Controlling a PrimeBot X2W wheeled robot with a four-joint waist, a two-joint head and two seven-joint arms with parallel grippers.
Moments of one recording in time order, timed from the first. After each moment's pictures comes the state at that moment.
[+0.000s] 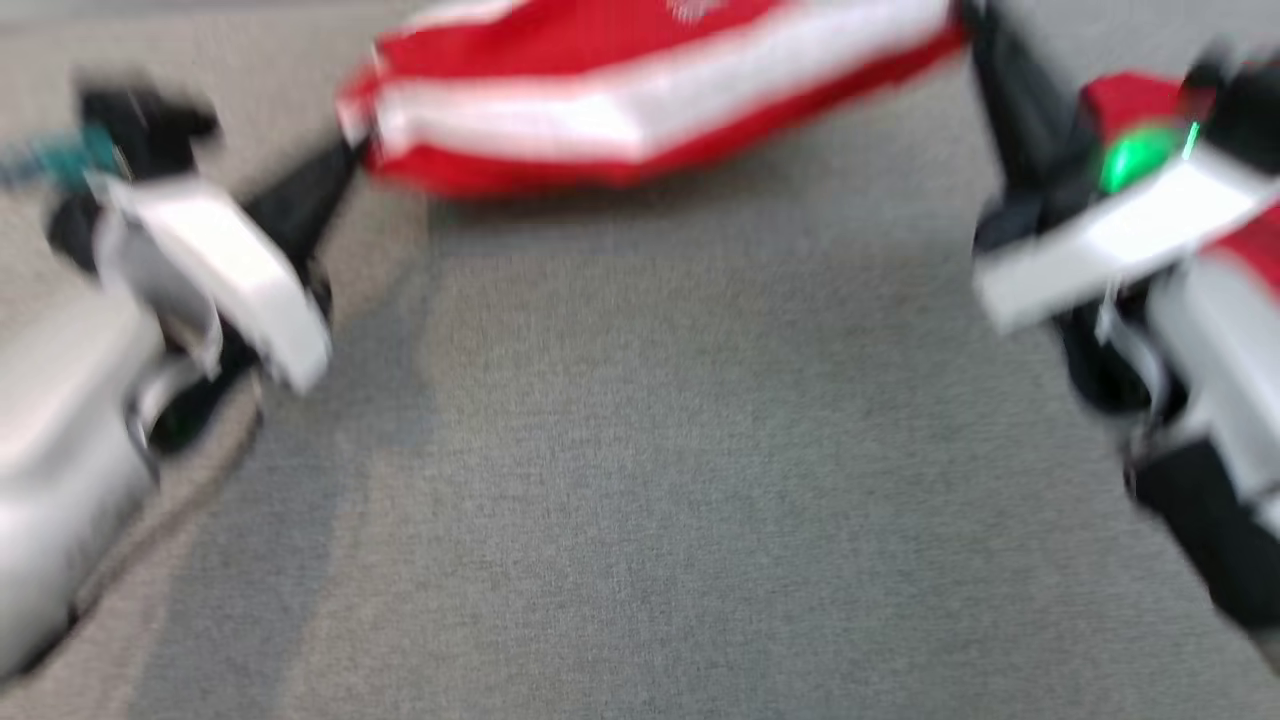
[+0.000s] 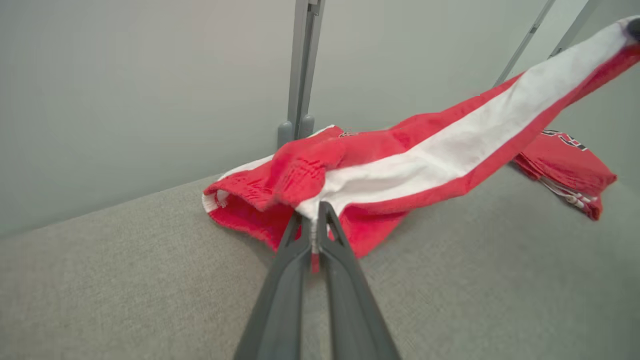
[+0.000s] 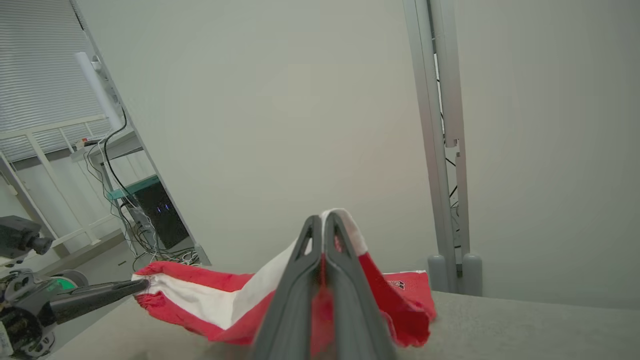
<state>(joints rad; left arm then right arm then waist) -1.07 0.61 -1.08 0.47 -1.18 -0.13 -0.11 -0.91 -0.36 0.60 0.34 0.87 0.13 -0.26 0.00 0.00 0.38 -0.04</state>
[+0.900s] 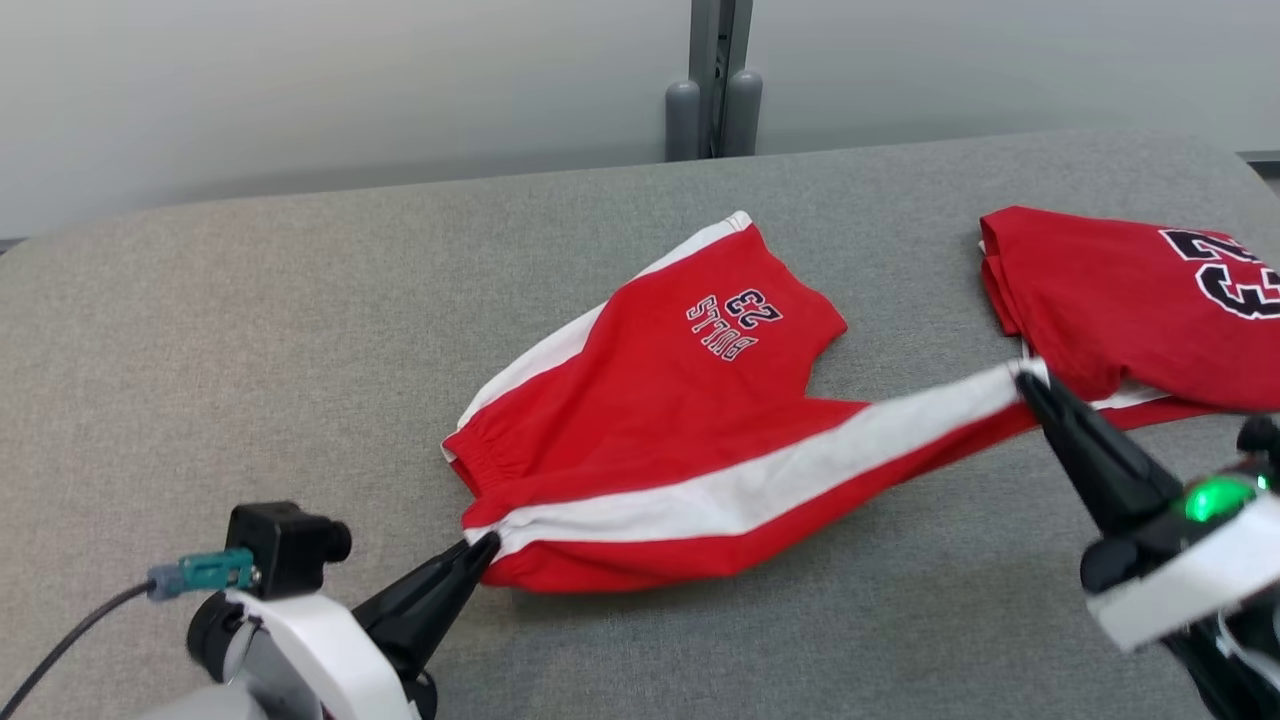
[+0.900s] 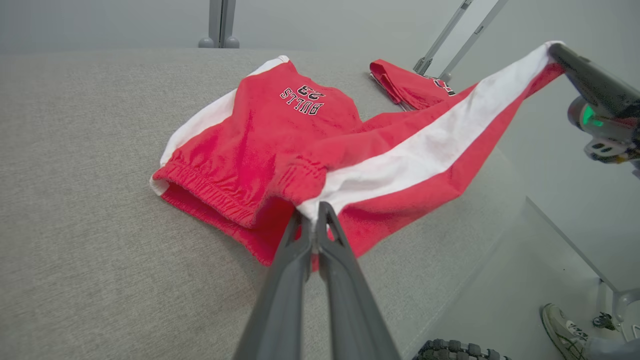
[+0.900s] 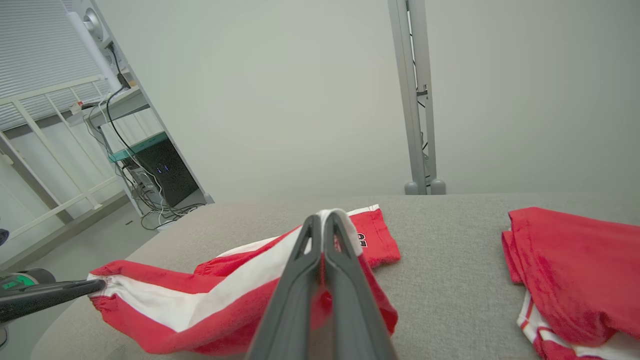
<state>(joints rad) -0.51 0.85 -1.19 -0.25 -1.31 0.23 -0.14 -0.18 -0.58 0.39 -0.10 0.88 0.13 -0.10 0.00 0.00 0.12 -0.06</state>
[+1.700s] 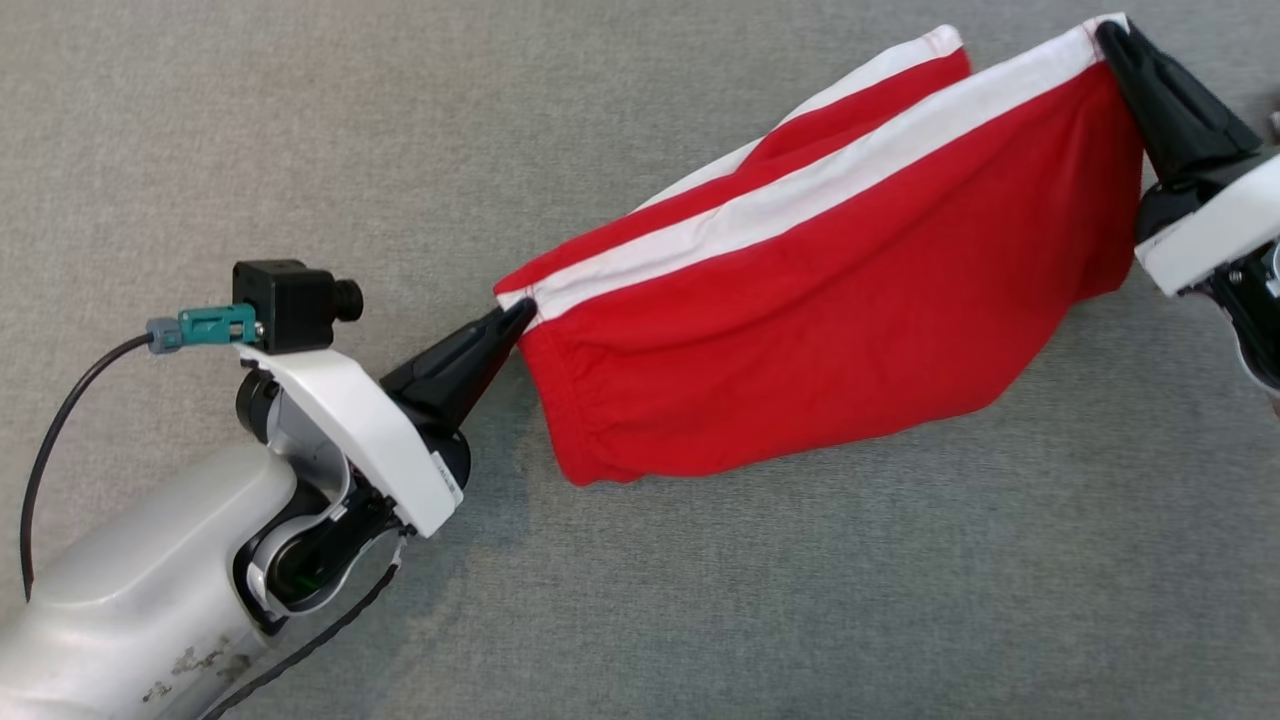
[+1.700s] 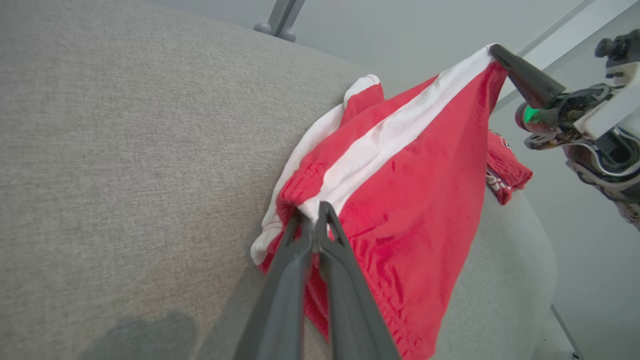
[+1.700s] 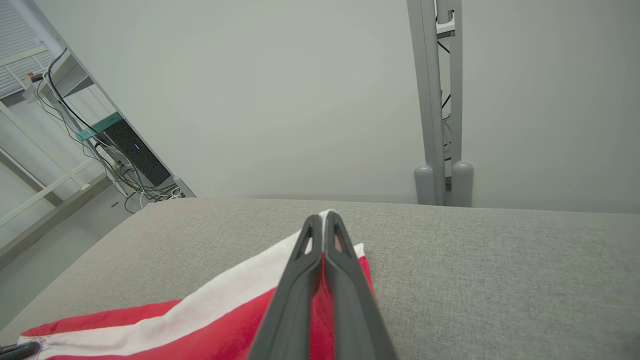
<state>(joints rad) -0.79 0.62 -1.08 0.10 -1.39 -0.02 -0.09 -0.88 -0.59 0.63 0.38 1.05 0.13 -0.09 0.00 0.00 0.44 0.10</state>
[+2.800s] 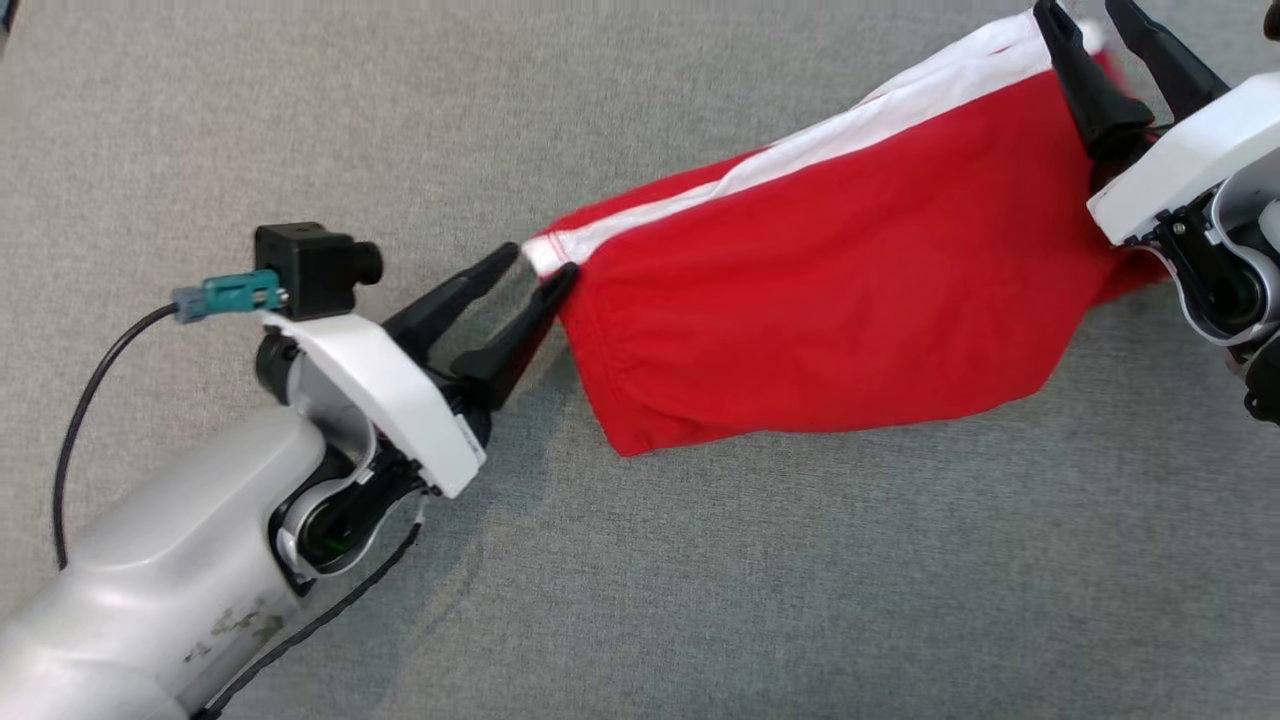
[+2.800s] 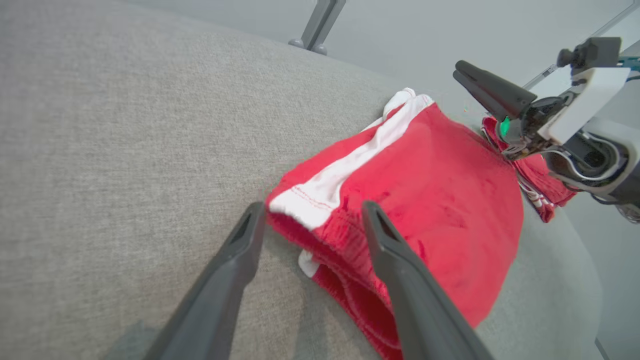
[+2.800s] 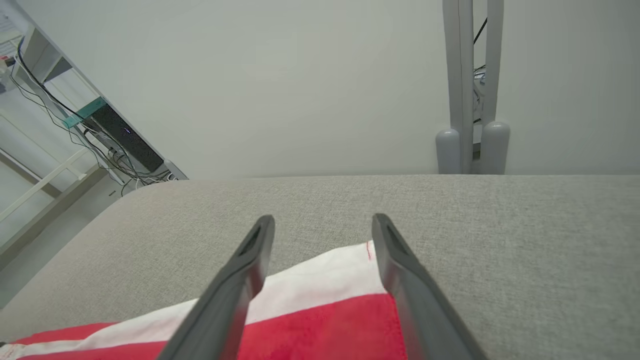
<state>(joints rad) -0.85 0.53 -1.09 0.22 -1.35 -0.06 -0.12 -1.13 -0.52 0.99 0.70 1.23 0.13 -0.22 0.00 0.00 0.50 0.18</state>
